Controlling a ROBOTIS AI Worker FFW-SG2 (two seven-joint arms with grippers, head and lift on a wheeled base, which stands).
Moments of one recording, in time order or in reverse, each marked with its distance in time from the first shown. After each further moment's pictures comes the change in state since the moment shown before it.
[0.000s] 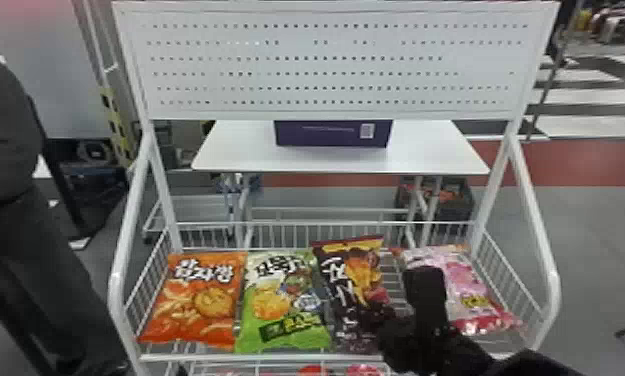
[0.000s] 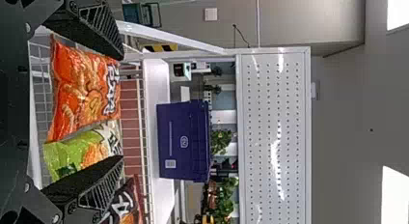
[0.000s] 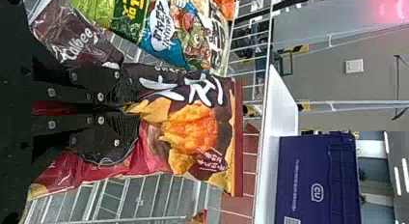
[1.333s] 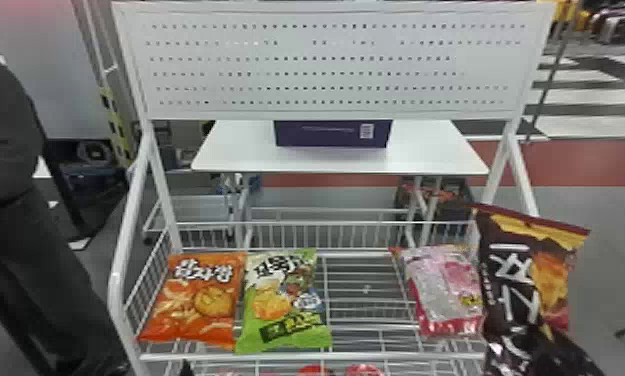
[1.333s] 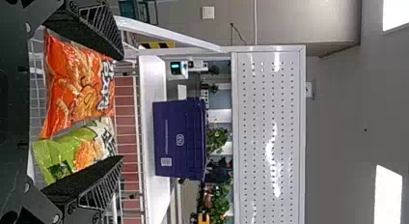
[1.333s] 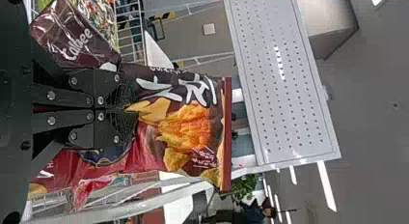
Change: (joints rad) left arm -0.012 -0.002 -0.011 -0.006 -0.002 0.003 0.003; right arm 0.896 -0.095 -0.472 -0.542 -0.150 -0.736 0.079
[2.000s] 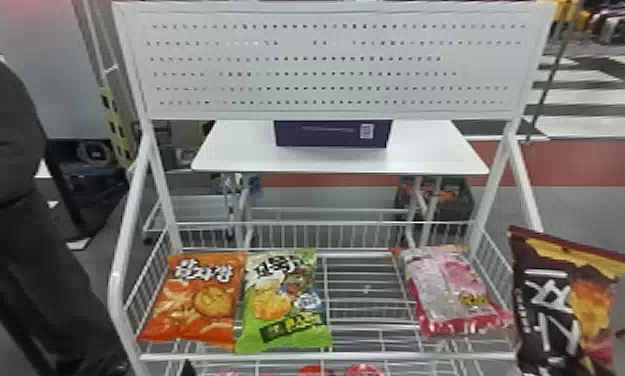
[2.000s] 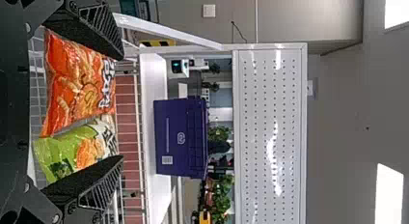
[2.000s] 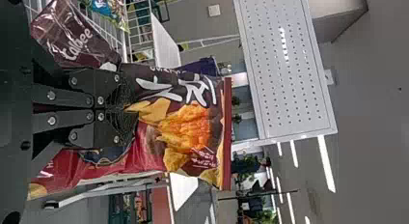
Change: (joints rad) left arm -0.004 0.006 -0.005 -0.001 0.003 0.005 0.000; right arm 0.126 0.022 -0.062 -0.013 -0.002 -0.060 0.000
